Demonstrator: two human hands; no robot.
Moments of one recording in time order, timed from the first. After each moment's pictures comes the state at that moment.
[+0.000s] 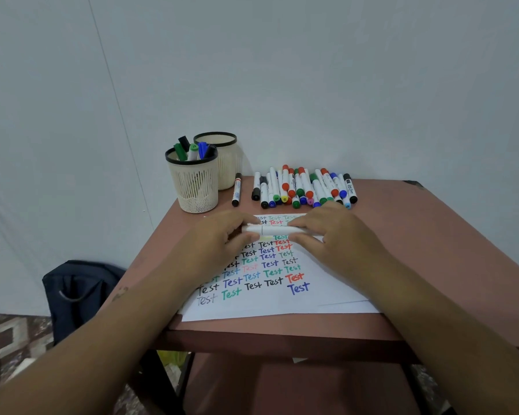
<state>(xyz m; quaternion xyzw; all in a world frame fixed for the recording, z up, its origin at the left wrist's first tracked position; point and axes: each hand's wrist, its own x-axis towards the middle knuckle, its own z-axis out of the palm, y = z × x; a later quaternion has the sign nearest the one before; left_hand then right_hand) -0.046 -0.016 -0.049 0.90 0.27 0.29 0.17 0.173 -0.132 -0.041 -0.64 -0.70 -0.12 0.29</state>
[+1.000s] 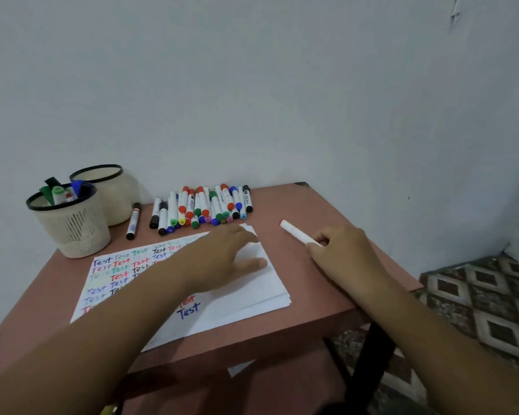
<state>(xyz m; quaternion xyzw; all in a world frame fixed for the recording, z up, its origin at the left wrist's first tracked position) 0.098 -0.087 -0.012 0.98 0.16 0.05 0.09 0.264 -0.265 -0.031 -0.87 -0.36 -0.03 0.33</state>
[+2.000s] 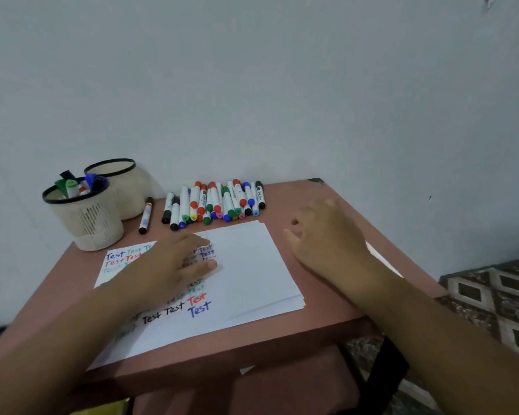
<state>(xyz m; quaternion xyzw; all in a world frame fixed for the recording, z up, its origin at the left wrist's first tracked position) 0.024 -0.037 -0.034 0.95 0.28 0.08 0.14 0.250 -0.219 -0.018 -0.84 -0.48 -0.16 0.21</state>
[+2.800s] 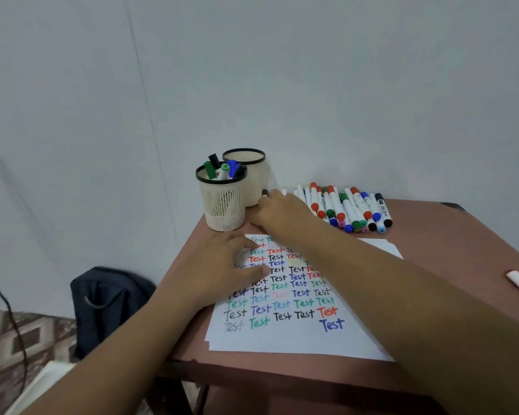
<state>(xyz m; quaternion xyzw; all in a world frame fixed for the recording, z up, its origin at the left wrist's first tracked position) -0.073 0.012 -0.051 0.89 0.40 0.16 0.12 0.118 0.030 -0.021 -0.58 -0.76 -0.28 -0.06</state>
